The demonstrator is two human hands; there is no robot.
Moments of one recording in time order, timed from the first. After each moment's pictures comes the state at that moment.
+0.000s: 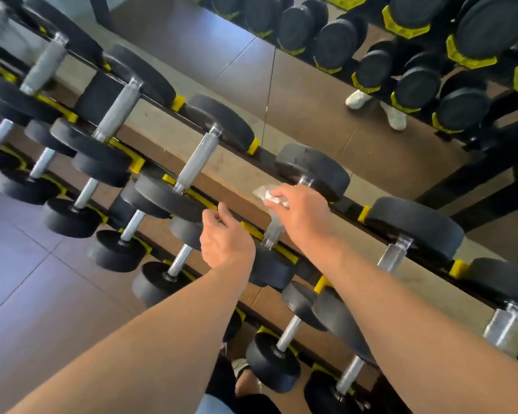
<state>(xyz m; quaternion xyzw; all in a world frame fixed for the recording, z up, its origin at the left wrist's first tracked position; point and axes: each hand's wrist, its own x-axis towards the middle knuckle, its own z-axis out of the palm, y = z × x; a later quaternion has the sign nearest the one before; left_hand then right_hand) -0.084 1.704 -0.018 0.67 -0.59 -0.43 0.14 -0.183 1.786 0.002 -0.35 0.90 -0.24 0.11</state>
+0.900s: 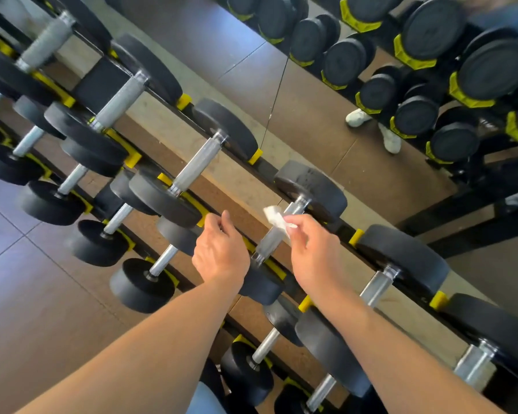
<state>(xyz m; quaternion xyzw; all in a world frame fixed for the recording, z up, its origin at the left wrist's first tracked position) -0.086 1.702 -0.026 0.63 -0.67 -0.39 0.10 -0.169 1.822 0.018 -0.27 0.89 -0.32 0.19</state>
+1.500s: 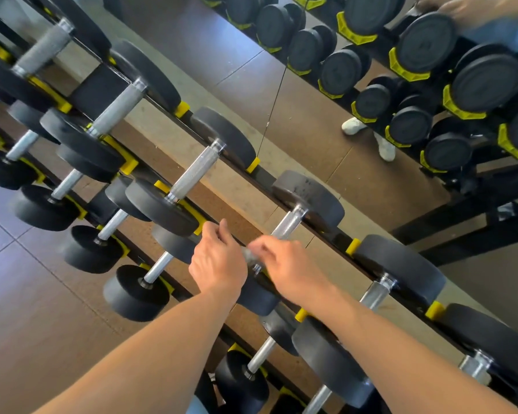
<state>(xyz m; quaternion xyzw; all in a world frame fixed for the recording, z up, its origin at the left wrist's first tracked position) -0.087 1.702 -0.021 0.63 -0.67 -0.39 0.09 -0.171 1.803 0.005 -0.43 0.81 -0.26 0.29</state>
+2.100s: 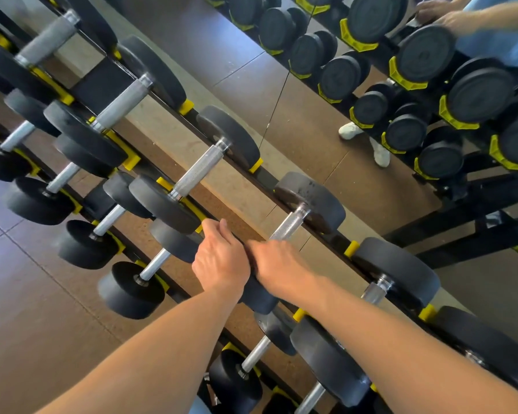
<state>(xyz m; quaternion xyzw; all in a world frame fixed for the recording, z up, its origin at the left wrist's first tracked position) -0.085 1.703 -0.019 0.62 -0.67 -0.39 0.10 -0.164 1.774 0.003 -0.52 0.81 0.00 0.26</state>
